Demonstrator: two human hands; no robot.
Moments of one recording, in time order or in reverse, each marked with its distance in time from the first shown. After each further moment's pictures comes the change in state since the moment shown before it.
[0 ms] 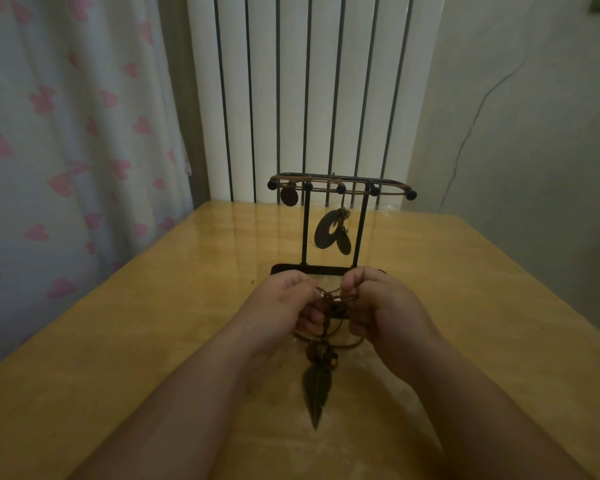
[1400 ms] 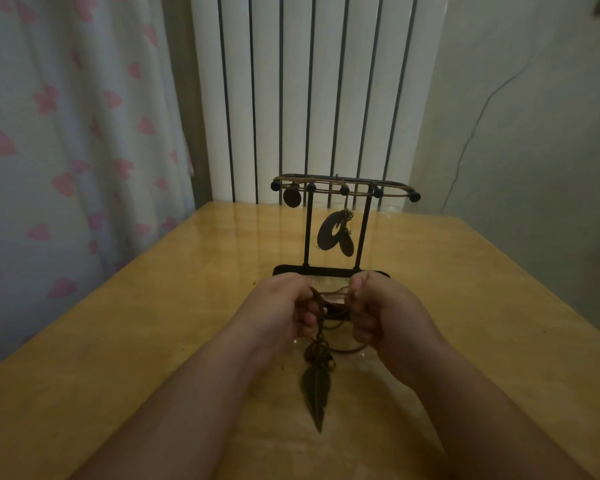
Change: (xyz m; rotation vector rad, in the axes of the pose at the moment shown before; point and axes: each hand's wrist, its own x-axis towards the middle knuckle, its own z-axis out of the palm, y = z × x) left_hand 0.000 0.006 0.002 -0.248 0.075 -0.170; right_hand 0.000 -0.004 0.003 0.087 0.008 0.092
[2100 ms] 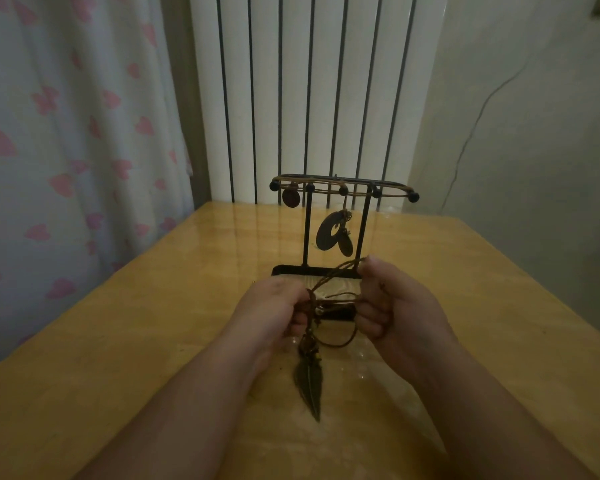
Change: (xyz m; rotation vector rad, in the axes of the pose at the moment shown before) left_hand 0.000 -0.001 0.001 0.153 0.191 -0.010; right_hand -0.002 -0.001 -0.008 0.380 -0.076 -0.090
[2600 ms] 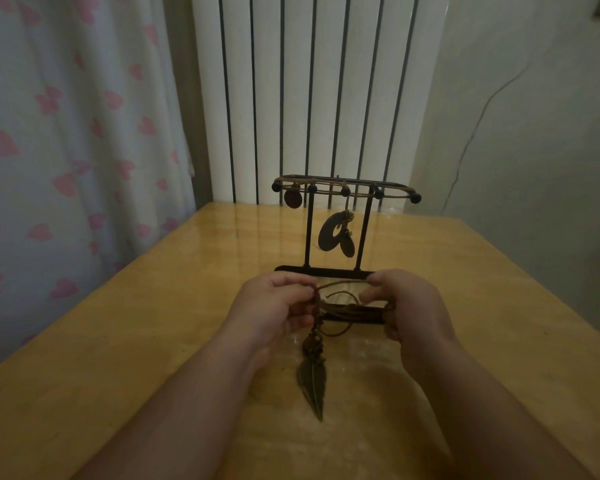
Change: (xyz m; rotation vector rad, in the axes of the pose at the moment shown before) left_hand -0.001 0.000 -0.007 -0.174 -0.090 0.057; right_hand -0.004 -0.006 0.005 -0.522 0.359 -0.052
